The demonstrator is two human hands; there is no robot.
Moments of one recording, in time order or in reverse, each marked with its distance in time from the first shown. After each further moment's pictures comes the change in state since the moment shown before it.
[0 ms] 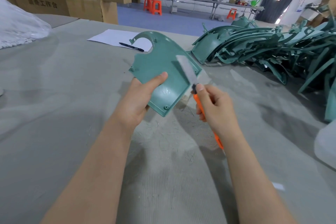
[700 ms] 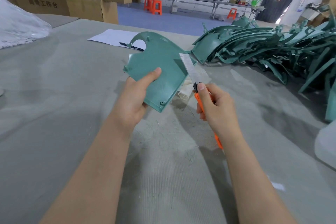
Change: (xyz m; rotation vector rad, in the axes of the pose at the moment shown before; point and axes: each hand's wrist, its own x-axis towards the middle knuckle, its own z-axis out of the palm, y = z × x) left_hand 0.001 0.002 0.000 -0.087 0.054 0.039; right_hand 0.002 0.005 0.001 -0.047 0.033 -0.050
